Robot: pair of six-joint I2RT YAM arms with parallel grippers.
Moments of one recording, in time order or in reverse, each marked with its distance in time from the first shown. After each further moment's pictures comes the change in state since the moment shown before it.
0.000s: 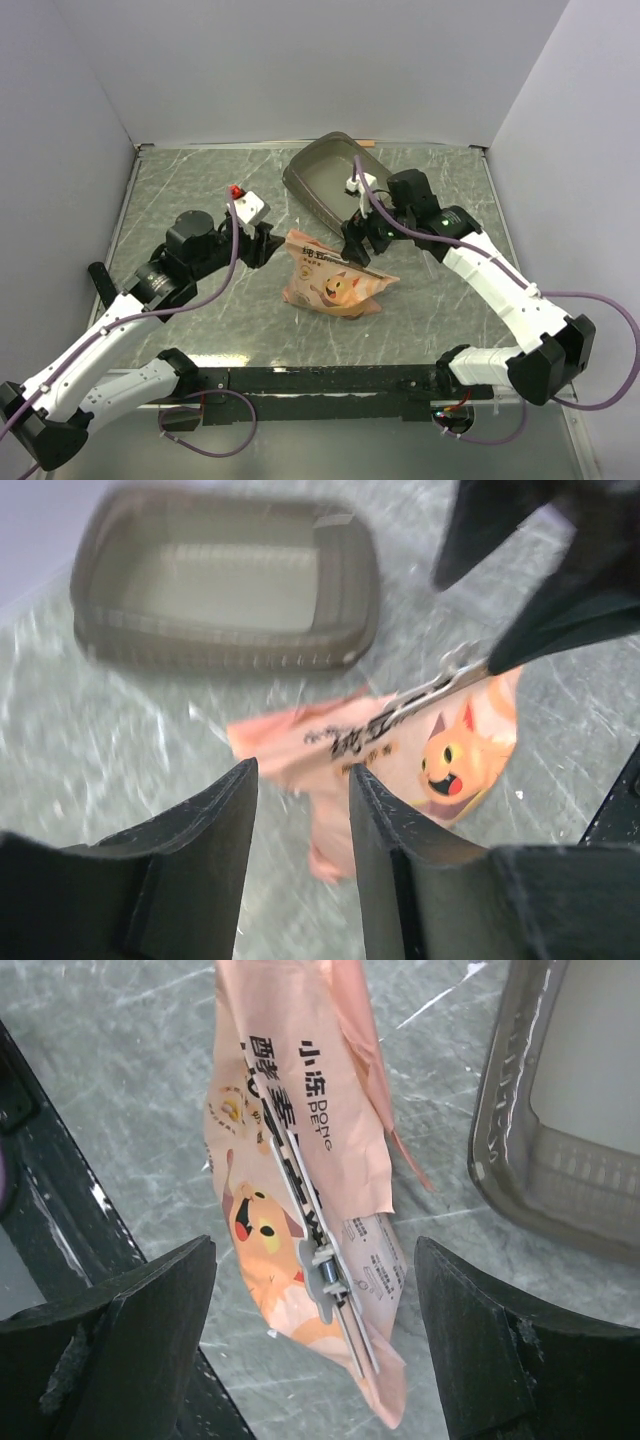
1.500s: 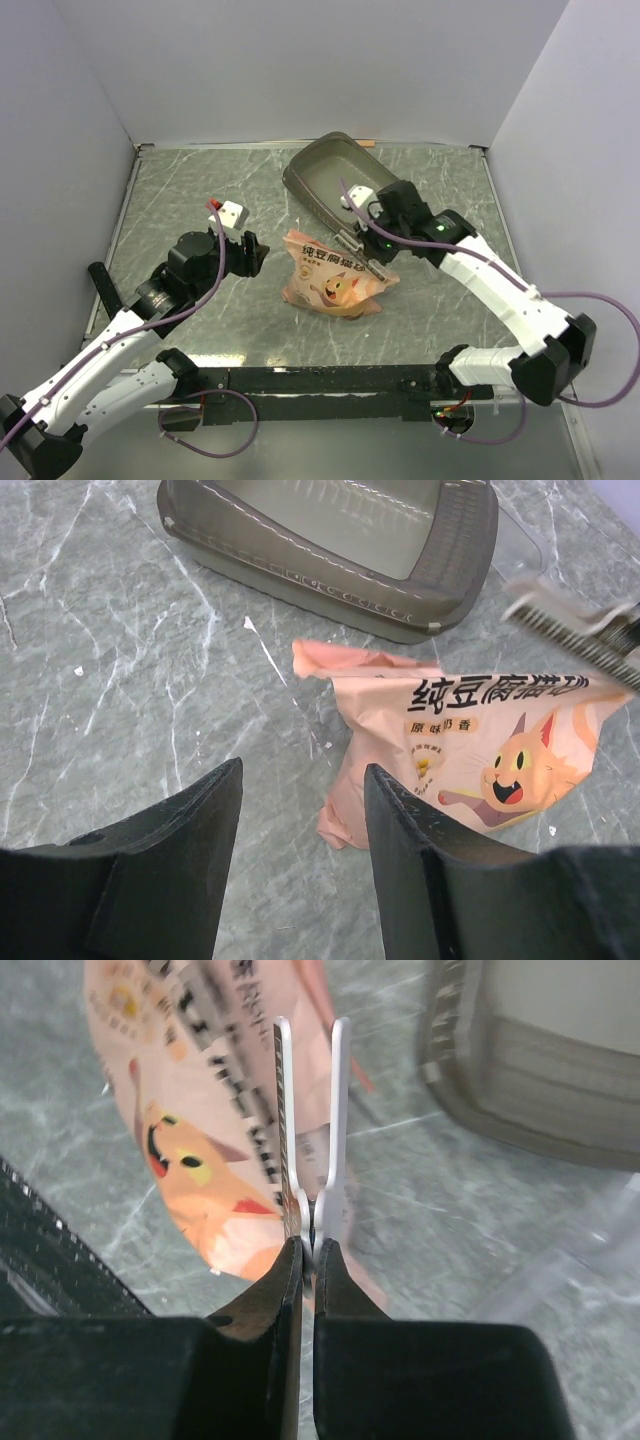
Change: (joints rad) left arm 0.000 -0.105 -0.185 -0.015 -0.293 -0.254; right arm 0.077 0.020 0.000 -0.155 0.269 -0.073
